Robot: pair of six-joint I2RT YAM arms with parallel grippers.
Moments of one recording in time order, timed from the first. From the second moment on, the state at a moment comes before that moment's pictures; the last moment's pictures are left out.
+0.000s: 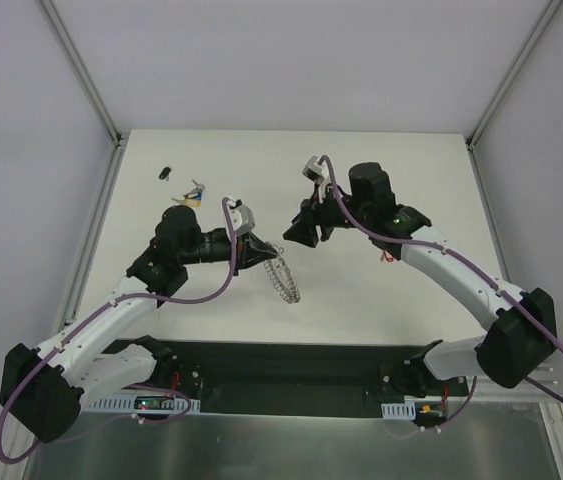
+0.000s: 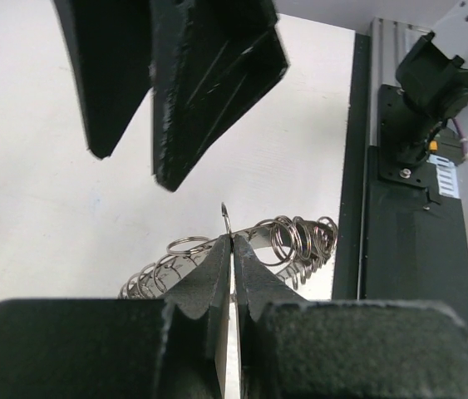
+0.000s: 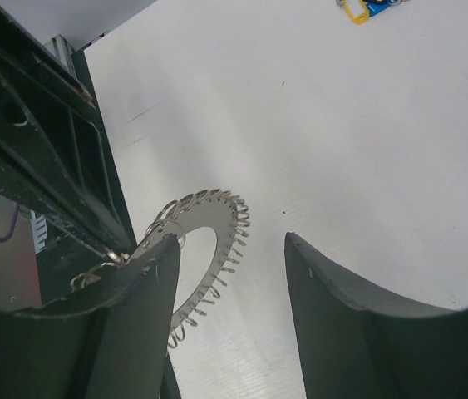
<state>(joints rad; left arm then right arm) -0.55 0.96 0.69 0.08 0.84 0.03 0.64 1.37 1.14 -0.23 -0.63 0.05</state>
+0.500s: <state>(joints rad) -0.55 0.99 0.73 0.08 0.77 0.01 0.72 1.23 1.16 -0.38 -0.57 -0.15</state>
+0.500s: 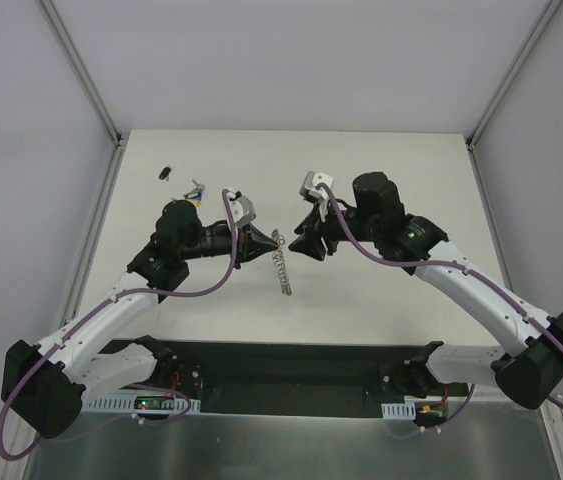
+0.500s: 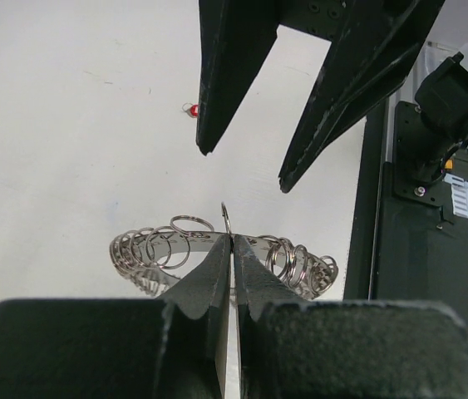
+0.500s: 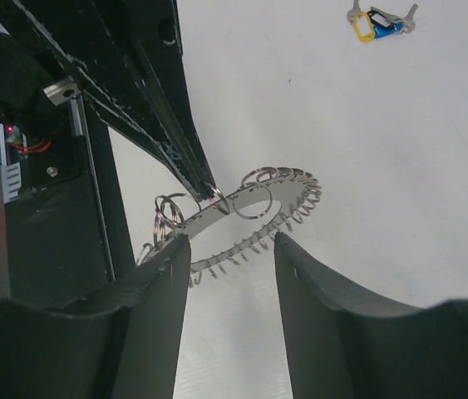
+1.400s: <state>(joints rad) -0.55 1.02 0.78 0.08 0.78 -0.05 0.78 1.30 1.23 -0.42 -0.49 -0.28</state>
